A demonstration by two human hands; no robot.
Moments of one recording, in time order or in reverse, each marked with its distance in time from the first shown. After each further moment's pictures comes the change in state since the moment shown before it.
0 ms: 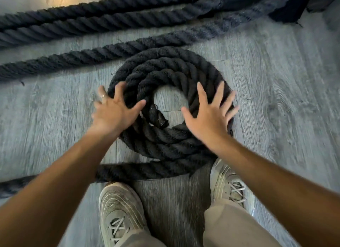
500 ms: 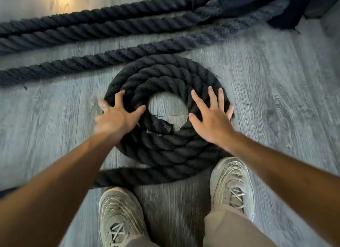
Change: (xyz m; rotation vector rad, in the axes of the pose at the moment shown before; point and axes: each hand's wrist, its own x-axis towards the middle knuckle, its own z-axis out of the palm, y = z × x) left_hand 0.009 0.003 0.007 -0.089 -0.123 -0.172; right_hand 0.023 0.030 -0.003 0.005 -0.126 -0.209
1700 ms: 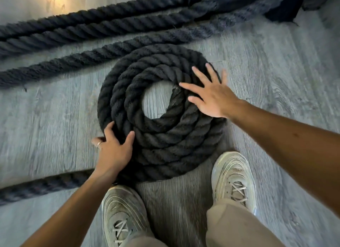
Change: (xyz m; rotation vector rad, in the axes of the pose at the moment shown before) left_hand -0.062 -0.059 0.043 -0.526 0.016 -0.014; right_hand 0.054 0.011 -0.037 -0.354 -0.093 -0.282
